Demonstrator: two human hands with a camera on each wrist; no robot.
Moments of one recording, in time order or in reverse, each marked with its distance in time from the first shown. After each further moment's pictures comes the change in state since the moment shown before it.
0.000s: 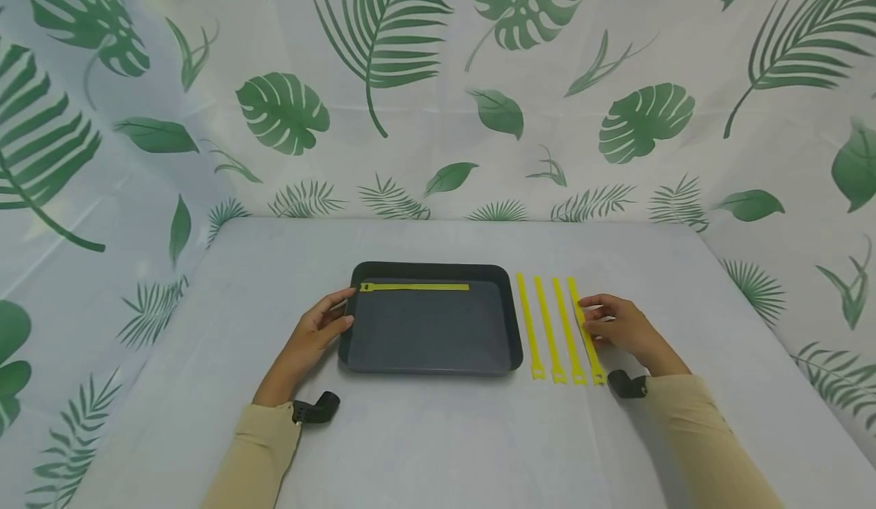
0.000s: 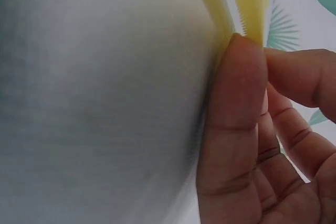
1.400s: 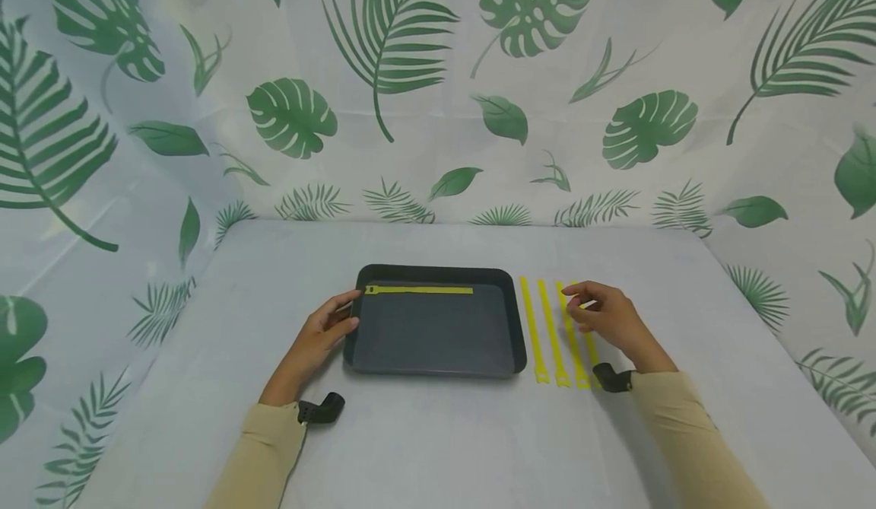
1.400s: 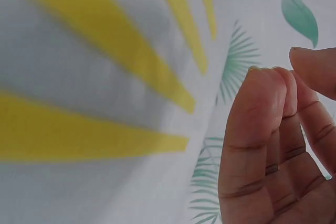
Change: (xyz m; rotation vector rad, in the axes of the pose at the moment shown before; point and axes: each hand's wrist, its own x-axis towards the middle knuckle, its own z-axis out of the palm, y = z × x) left_hand 0.002 -0.004 -0.002 -0.021 -0.015 0.035; right_hand -0.005 -0.041 0.012 -0.026 0.071 -0.228
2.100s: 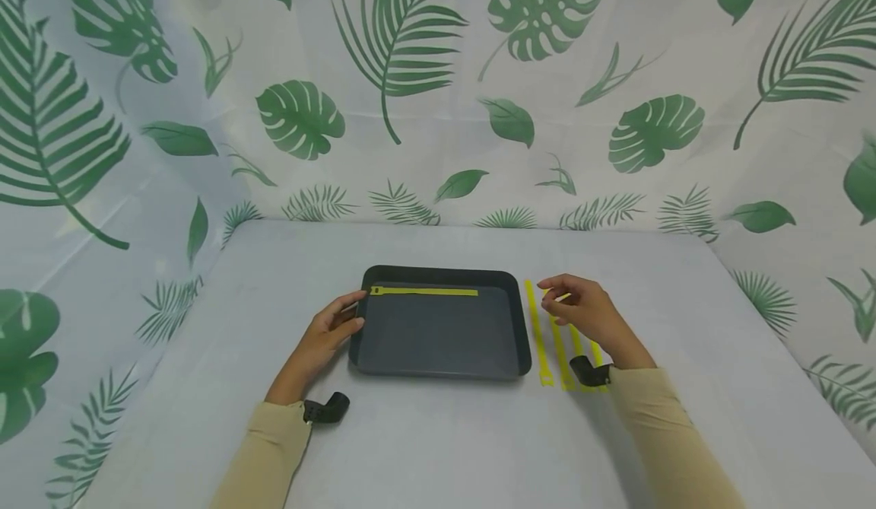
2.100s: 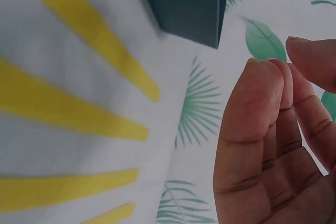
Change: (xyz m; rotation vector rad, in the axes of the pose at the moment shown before) left_hand 0.000 0.001 0.001 -0.006 0.018 -0.026; right_hand 0.010 -0.036 0.023 0.081 -0.039 -0.097
